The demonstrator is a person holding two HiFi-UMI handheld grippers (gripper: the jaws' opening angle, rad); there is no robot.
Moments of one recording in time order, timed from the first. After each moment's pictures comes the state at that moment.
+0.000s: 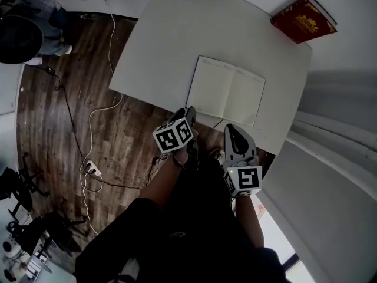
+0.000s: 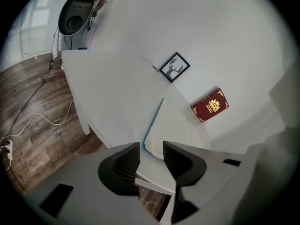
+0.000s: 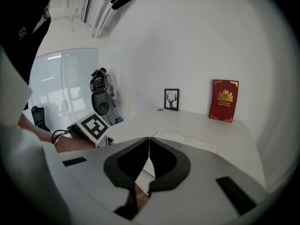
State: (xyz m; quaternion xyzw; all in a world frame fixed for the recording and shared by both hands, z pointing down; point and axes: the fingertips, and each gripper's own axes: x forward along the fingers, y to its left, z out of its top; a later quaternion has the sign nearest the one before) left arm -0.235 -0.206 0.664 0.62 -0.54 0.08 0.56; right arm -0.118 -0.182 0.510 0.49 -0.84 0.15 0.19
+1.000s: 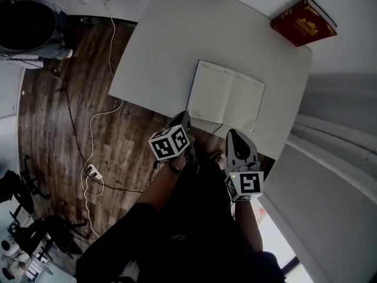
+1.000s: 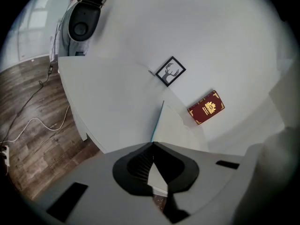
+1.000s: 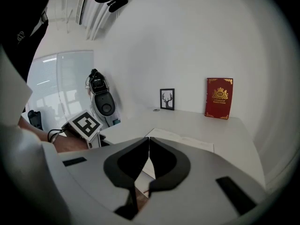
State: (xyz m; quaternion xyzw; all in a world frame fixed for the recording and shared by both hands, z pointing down) left arm -0.241 -0.213 0.651 0.63 -0.54 0.07 0.55; right arm -0.104 -0.186 0.513 0.51 -0.82 0.16 0.18
